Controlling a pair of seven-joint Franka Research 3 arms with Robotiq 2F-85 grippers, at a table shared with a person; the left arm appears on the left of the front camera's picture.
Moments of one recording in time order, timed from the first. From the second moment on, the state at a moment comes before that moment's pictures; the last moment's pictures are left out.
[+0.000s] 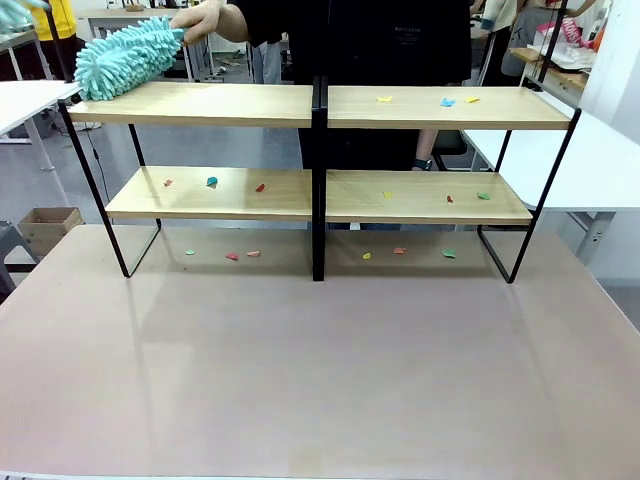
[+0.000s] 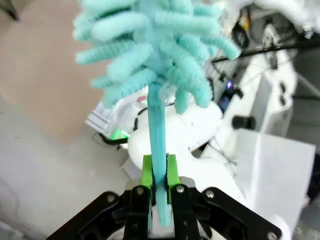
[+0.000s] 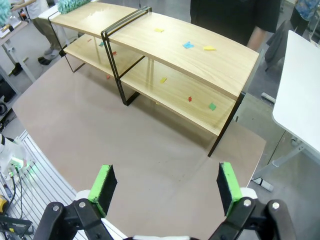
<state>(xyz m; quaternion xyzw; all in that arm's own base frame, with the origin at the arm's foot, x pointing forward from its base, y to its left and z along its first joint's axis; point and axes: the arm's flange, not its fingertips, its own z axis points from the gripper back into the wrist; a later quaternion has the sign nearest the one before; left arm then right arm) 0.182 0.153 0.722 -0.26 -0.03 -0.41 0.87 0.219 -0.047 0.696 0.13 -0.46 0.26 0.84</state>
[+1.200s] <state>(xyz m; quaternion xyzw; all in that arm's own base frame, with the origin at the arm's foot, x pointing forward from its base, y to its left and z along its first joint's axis) 0.263 -0.057 0.711 -0.28 0.07 -0.47 0.83 0.218 -0.047 0.696 0.13 -0.46 0.26 0.84</state>
